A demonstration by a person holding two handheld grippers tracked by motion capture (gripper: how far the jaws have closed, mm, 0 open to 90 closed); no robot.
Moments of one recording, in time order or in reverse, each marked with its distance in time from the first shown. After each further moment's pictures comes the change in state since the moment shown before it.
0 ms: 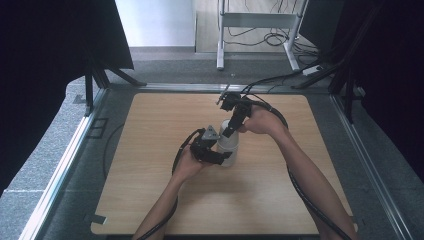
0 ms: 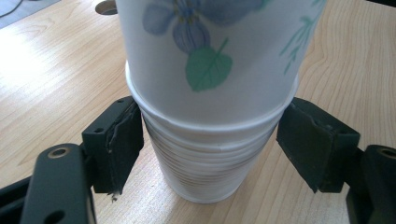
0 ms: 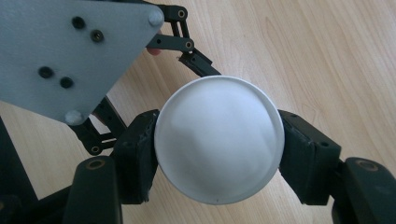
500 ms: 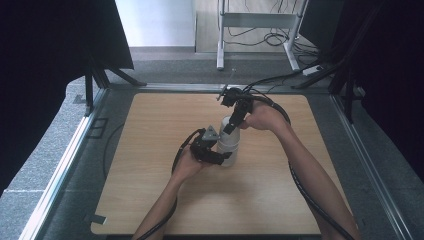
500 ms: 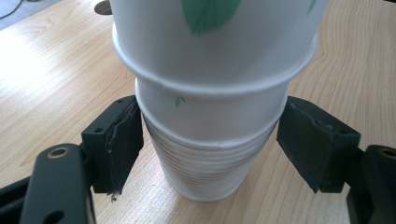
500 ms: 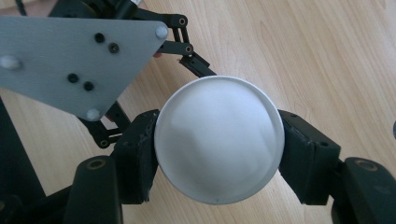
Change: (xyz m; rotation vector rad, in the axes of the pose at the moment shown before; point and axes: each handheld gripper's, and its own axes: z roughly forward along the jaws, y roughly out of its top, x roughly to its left) left arm 0.000 0.000 0.000 0.009 0.003 0.014; right arm 0.001 0.003 -0.017 0.000 -0.008 -0.002
